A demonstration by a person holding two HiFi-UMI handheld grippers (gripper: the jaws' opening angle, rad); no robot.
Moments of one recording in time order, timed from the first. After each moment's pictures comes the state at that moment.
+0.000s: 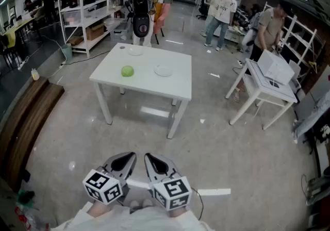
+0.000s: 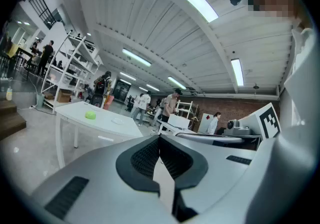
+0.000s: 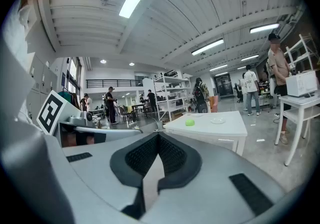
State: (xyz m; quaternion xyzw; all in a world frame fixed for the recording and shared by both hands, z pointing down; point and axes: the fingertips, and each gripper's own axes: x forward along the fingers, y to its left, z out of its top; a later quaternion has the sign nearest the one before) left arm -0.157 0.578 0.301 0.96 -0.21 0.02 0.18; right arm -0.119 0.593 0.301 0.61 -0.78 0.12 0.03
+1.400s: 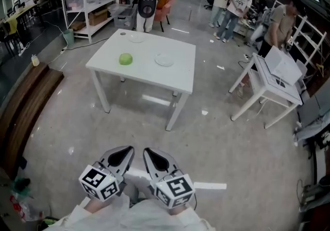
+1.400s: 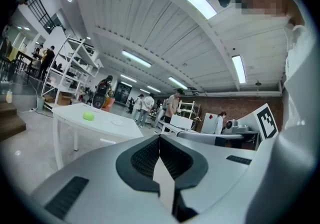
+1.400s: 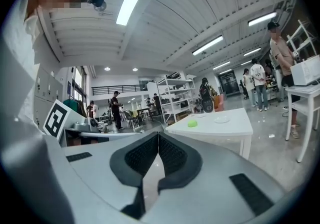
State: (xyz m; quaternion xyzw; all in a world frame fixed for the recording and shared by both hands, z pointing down) left arm -0.116 0.555 0.320 0.96 -0.23 0.01 0.16; right arm -0.077 0.571 0.322 0.58 -0.81 0.12 -0.01
